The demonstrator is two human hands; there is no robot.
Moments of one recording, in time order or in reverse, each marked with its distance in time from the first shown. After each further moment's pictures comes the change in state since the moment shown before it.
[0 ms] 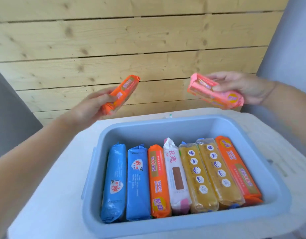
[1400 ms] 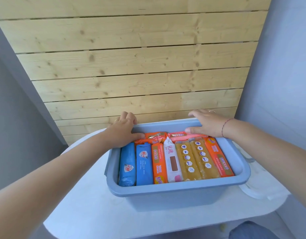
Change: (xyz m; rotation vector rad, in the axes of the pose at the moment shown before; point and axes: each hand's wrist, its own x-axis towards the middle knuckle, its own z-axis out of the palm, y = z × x) left_hand -0.070 0.021 0.063 1.175 0.069 -0.043; right_hand -0.037 0.017 0.083 -1.200 0.175 0.128
